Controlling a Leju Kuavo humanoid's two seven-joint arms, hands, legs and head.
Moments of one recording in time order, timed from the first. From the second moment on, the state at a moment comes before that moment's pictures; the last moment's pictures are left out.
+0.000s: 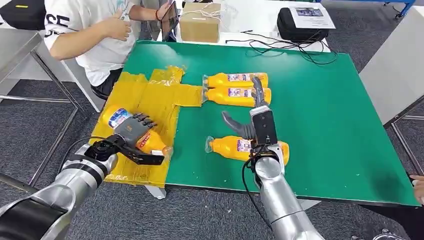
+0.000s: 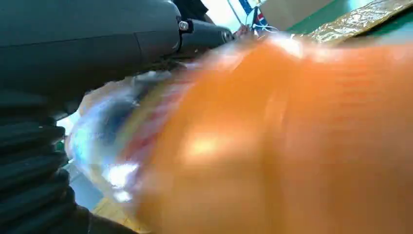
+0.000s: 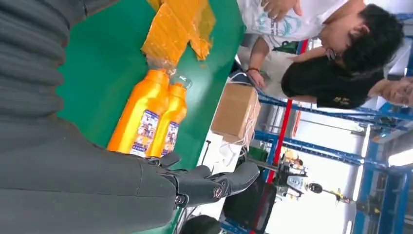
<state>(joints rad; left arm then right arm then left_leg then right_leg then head) -0.73 0.12 -0.50 -0.39 -1.46 0.26 -0.30 -0.45 0.20 0.28 -1.09 0.27 -0.26 -0.45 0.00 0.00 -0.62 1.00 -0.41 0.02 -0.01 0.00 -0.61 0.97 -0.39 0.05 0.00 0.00</state>
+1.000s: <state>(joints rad) -0.59 0.11 -0.33 -0.46 -0.86 0.25 -0.67 -0.46 0.19 0.29 -1.03 0.37 -0.28 -0.40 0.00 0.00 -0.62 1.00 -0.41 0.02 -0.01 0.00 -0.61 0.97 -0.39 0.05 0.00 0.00</state>
